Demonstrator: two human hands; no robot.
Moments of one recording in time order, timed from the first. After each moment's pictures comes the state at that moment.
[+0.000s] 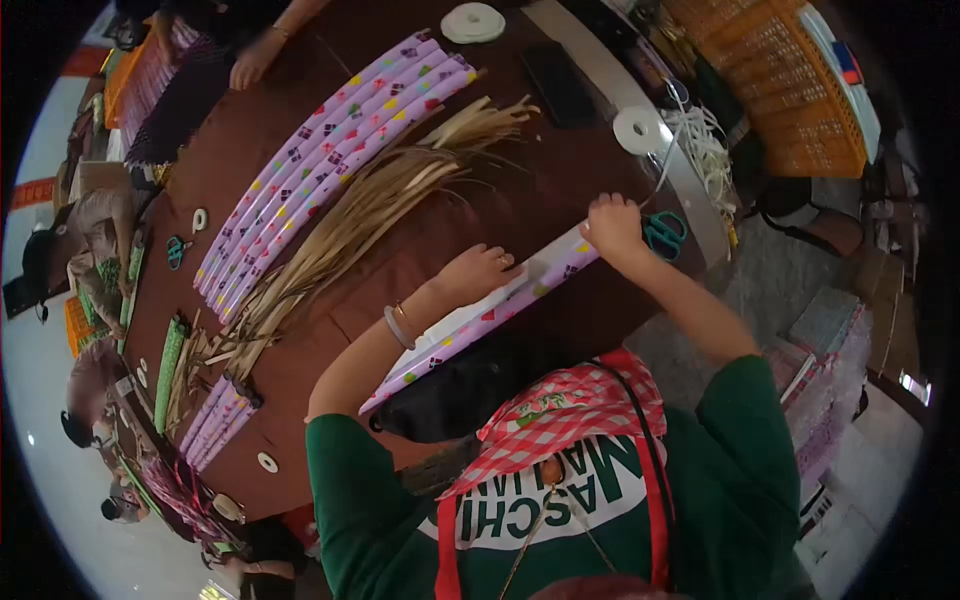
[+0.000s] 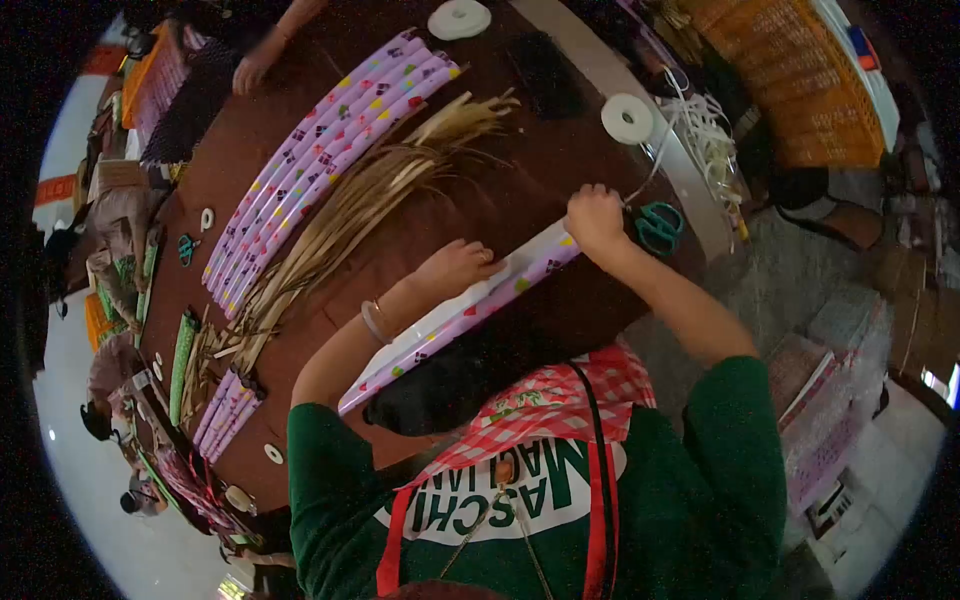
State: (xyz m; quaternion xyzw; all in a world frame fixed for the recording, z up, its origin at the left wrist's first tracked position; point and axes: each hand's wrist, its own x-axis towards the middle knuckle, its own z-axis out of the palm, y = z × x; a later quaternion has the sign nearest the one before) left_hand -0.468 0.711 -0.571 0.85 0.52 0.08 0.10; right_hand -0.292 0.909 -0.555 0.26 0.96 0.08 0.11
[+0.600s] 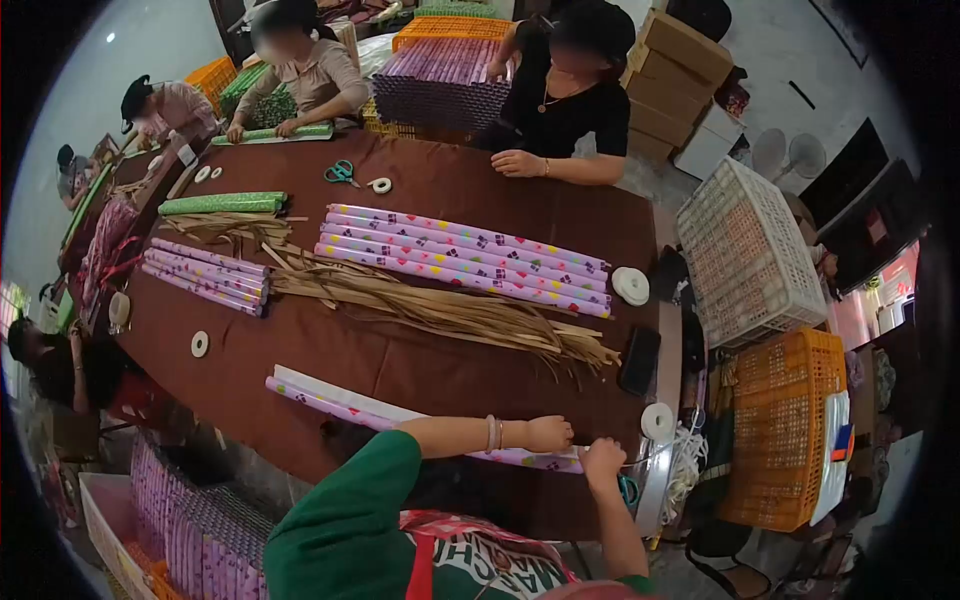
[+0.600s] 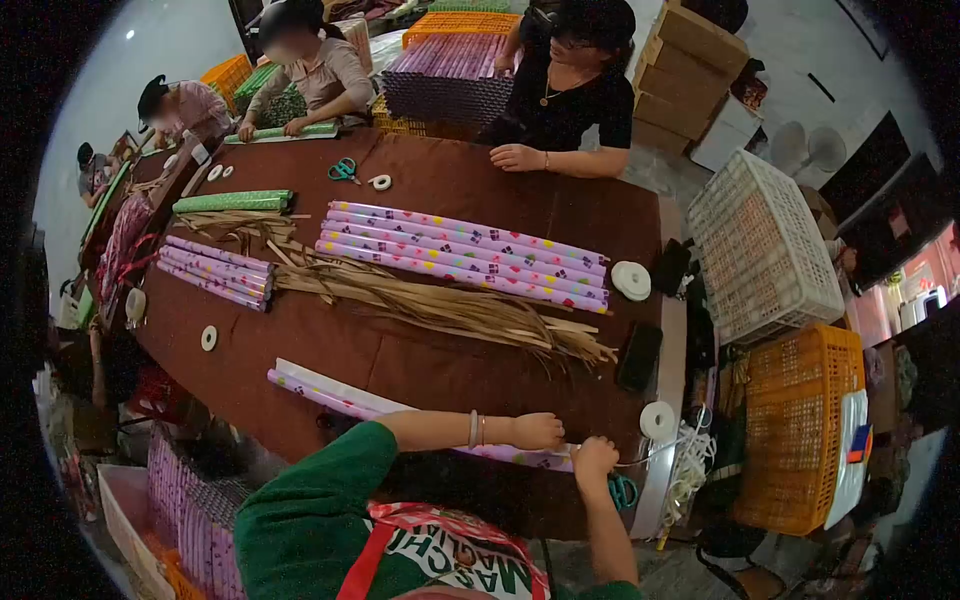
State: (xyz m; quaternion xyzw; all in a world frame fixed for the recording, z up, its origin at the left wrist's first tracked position) left_hand -0.409 0.782 -0.588 0.77 0.63 0.12 0.06; right_hand -0.297 0.912 -0.540 0.21 0.97 0.08 0.11
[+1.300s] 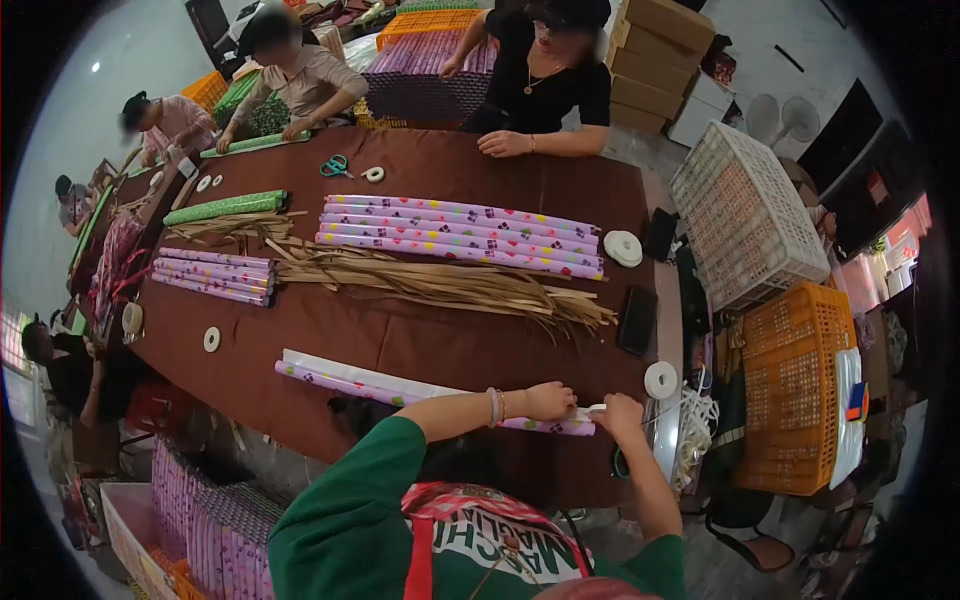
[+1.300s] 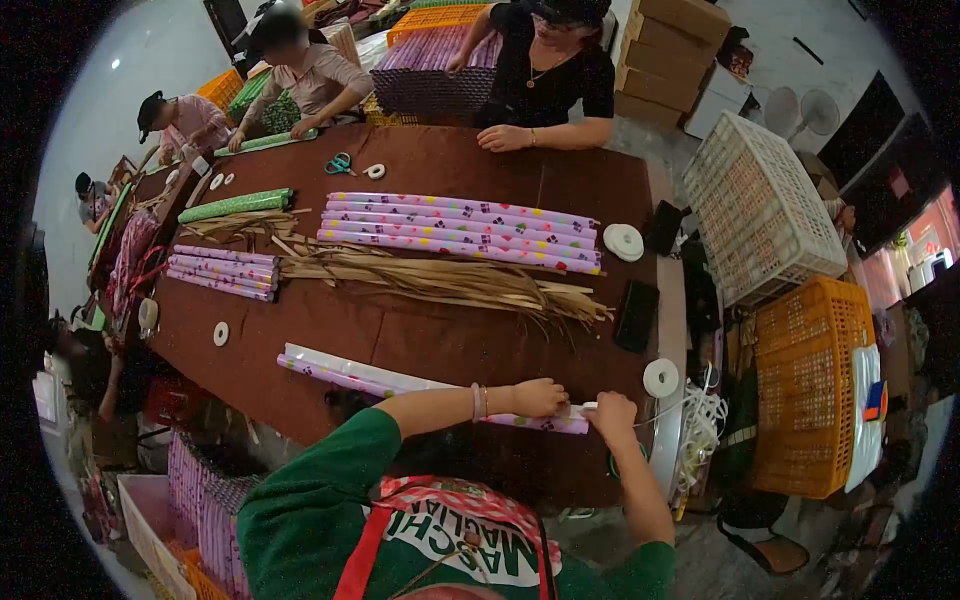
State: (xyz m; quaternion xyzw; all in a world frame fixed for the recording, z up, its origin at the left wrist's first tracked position) left_hand -0.398 0.779 -0.595 0.75 0.66 0.10 0.03; right_hand -0.294 0.949 -0.519 0.10 0.99 -0.03 0.12
